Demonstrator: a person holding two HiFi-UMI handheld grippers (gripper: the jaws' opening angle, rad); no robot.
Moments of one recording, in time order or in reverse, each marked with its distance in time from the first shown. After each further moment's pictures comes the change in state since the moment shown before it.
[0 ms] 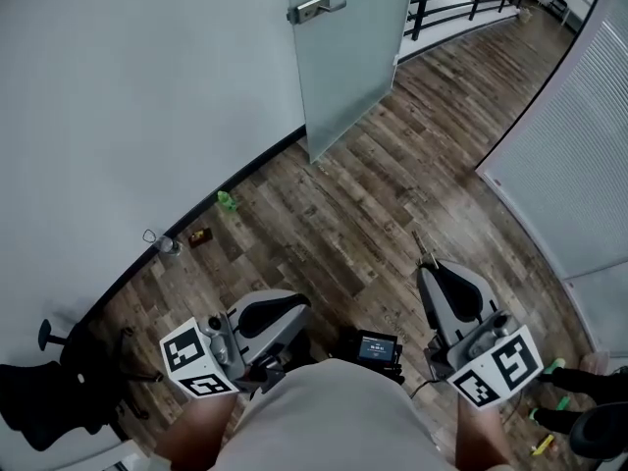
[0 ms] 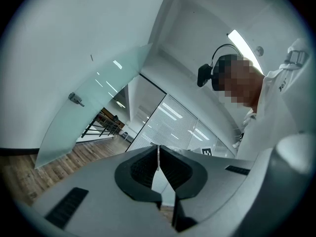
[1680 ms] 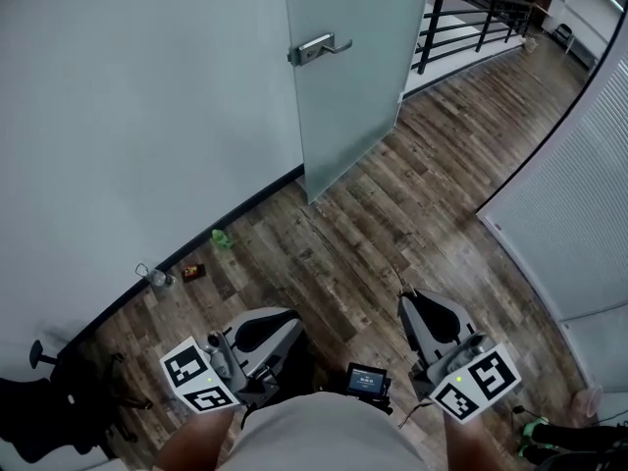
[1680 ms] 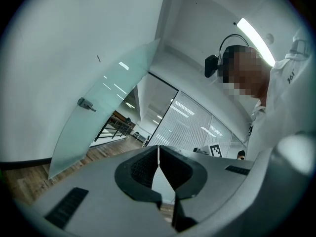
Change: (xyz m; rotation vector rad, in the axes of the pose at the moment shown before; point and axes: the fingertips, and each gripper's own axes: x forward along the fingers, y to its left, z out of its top) left arm 0.050 0.106 0.026 0.041 0.023 0.135; right arm 0.087 -0.077 -0.005 0.039 0.069 0.032
